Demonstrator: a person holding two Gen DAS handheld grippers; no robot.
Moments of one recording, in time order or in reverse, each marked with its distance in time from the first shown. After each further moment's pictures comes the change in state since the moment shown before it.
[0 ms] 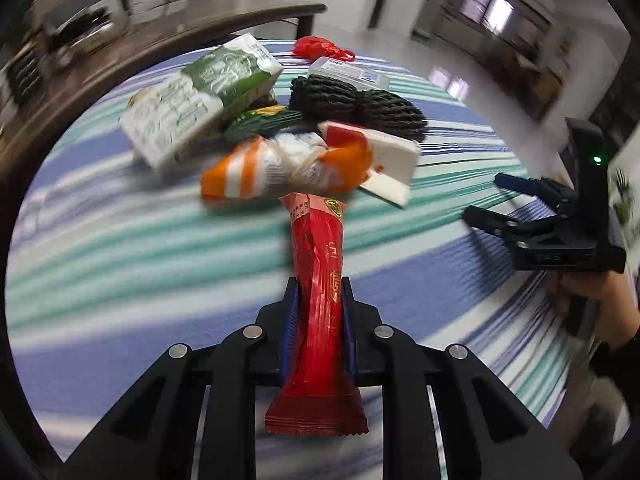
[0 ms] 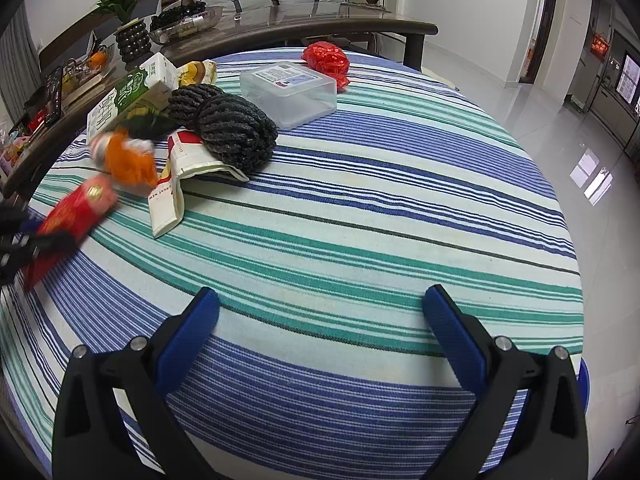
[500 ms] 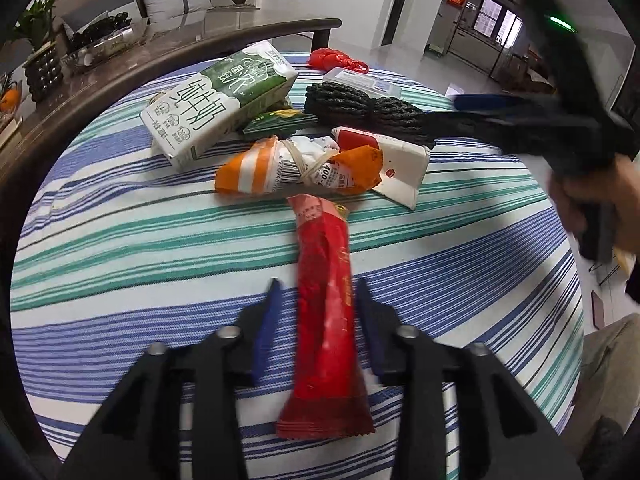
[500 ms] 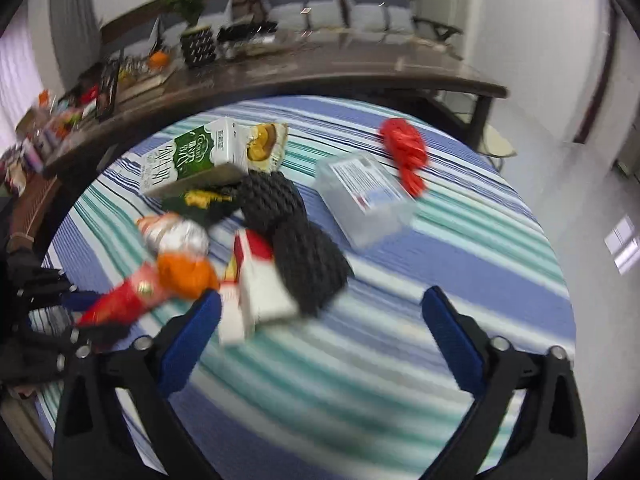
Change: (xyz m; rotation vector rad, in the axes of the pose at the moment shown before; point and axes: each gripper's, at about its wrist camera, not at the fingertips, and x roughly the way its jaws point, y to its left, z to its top) left arm 0.003 0.005 -0.004 -0.006 -0.054 0.056; right arm 0.003 0.035 0.097 -0.222 -0.031 0.143
